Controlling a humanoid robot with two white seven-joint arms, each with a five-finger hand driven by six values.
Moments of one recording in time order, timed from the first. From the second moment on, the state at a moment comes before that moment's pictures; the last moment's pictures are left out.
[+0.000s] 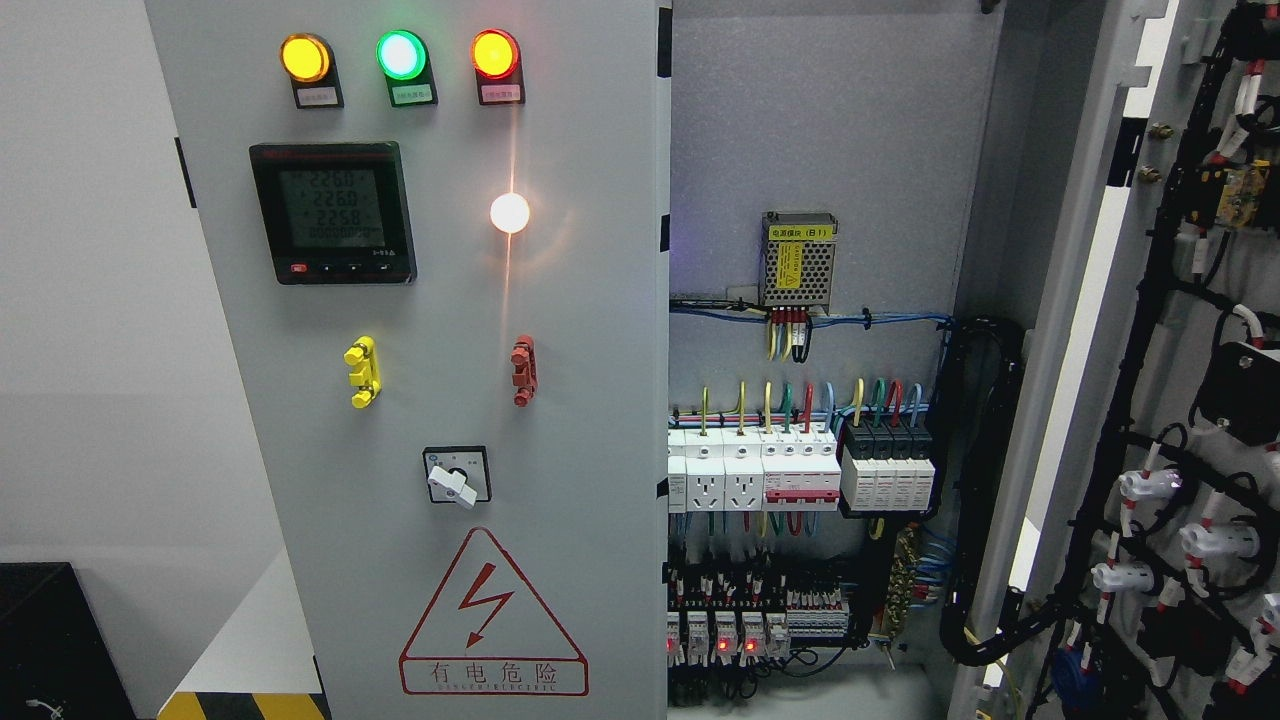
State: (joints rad) left arm 0.00 0.30 -0.79 -0.39 0.81 -0.05 -0.20; right arm 0.12 0.12 -0.11 -0.11 0.10 -0.02 -0.01
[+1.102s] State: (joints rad) left arm 0.03 0.07 -0.23 0.00 0.20 -0.05 -0.18; right arm 0.12 0.12 -0.11 -0.11 0.10 -0.02 -0.01
